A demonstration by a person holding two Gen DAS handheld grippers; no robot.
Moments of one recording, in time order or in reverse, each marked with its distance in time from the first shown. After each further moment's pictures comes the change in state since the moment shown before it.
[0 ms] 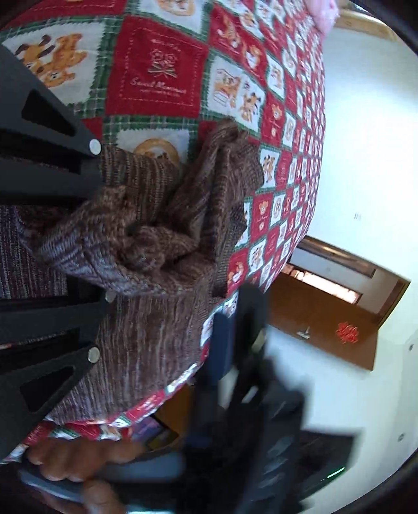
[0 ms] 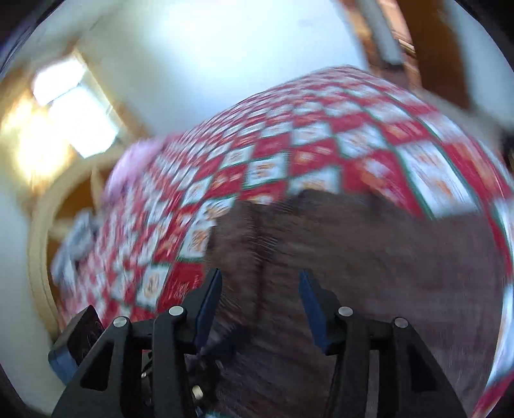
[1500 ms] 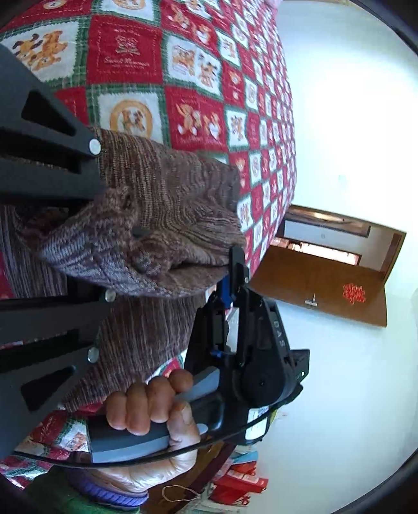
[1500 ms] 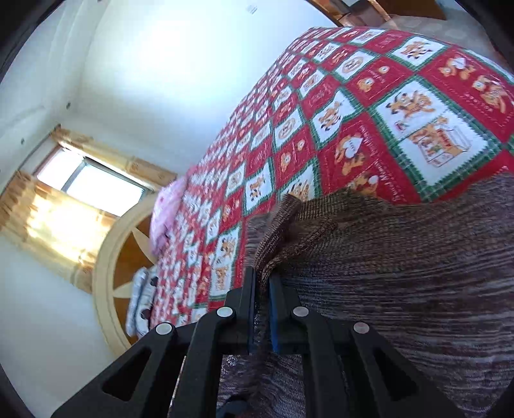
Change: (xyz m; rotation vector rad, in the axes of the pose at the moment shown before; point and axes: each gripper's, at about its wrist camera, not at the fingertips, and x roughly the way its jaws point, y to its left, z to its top) left arm -0.010 -0.066 -0.001 0.216 -0.019 -0.033; right arm 0.009 -0.126 0.011 0.473 -0.028 0.306
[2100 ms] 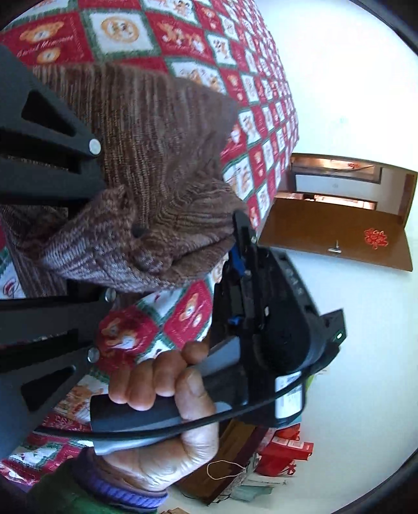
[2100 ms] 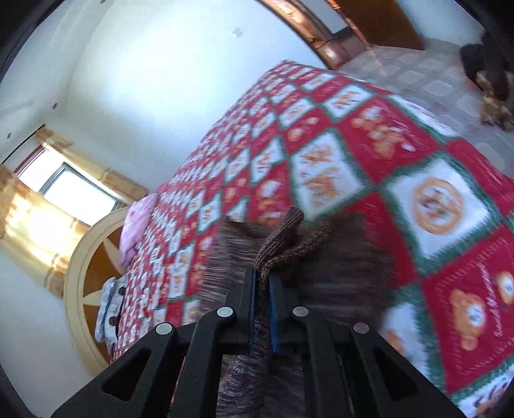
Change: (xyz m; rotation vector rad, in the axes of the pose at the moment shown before) left arm 0.039 -0.097 -0.012 0.151 0.108 -0.133; right arm -0.108 -0.058 0.001 -0.034 -0.096 -0.177
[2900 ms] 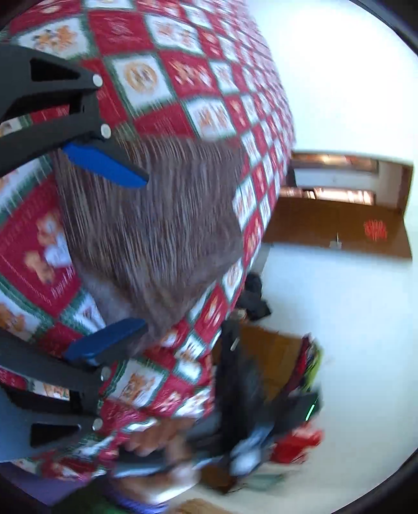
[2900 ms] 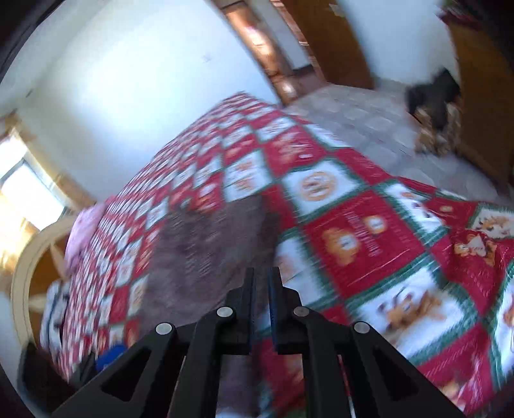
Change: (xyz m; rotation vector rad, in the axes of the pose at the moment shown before) left arm -0.072 0.039 -0.018 0.012 0.013 0.017; right arm -0.088 0.016 -0.080 -0.115 -0.124 -0.274
